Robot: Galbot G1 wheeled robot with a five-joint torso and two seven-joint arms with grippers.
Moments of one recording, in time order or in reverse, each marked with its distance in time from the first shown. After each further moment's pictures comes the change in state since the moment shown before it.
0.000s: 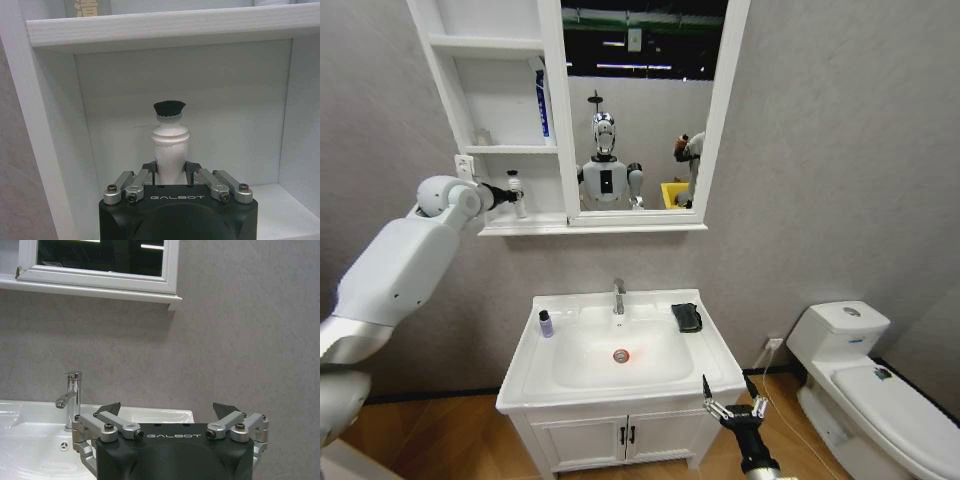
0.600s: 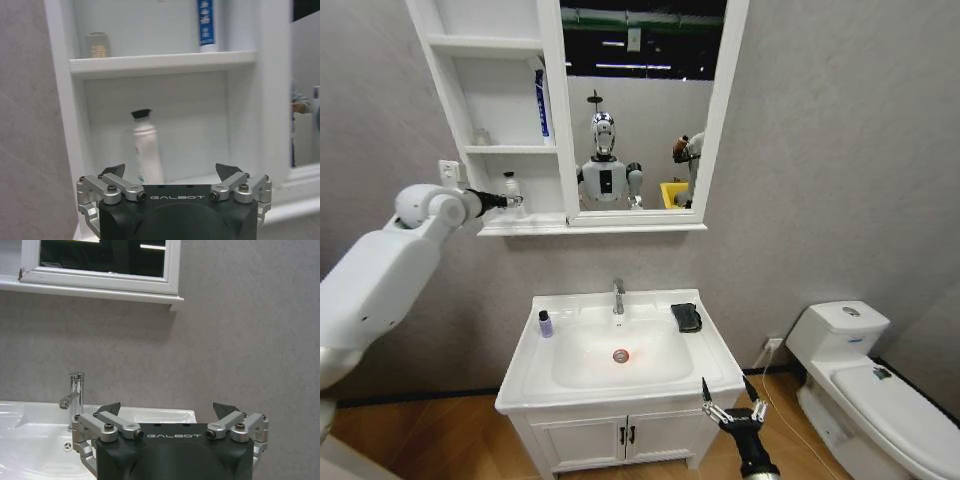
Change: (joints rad) left arm 0.359 0.232 -0.249 -0.446 -0.084 -0.093 0.029; right arm -0.008 0.016 -0.022 0.009 -0.021 0.000 0.013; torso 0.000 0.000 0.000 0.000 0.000
